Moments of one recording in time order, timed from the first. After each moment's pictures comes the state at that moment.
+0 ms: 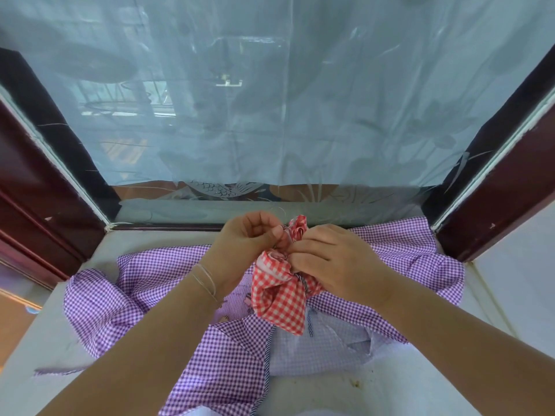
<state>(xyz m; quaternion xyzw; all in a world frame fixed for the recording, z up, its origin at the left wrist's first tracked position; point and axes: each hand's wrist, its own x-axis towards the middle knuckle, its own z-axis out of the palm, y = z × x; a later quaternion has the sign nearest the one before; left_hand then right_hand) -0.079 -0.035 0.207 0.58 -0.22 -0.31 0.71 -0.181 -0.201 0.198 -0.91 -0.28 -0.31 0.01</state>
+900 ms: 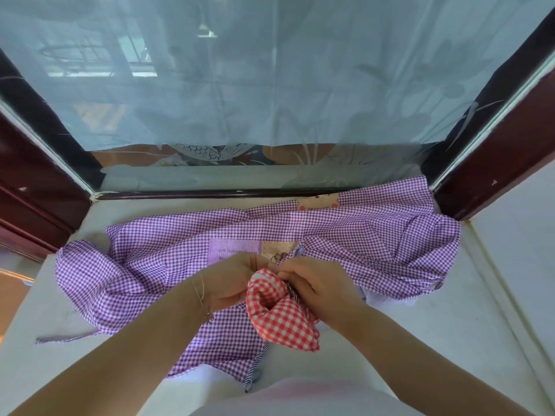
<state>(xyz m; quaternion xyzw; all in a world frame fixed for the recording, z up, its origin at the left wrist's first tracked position) -0.103 -0.005 0.136 0.58 -0.14 -0.62 0.51 -0.226 -0.145 0.114 -0.93 0.01 -0.17 0.32</state>
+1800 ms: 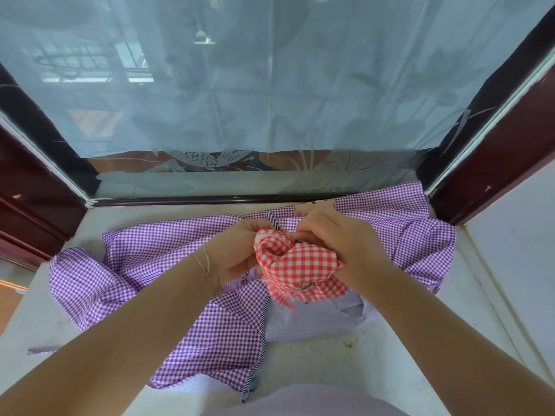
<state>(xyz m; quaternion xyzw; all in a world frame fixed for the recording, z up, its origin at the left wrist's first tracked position) -0.084 -0.040 0.171 0.60 -0.13 -0.51 0.60 -0.207 -0.190 0.176 -0.95 -0.06 -0.25 0.16</state>
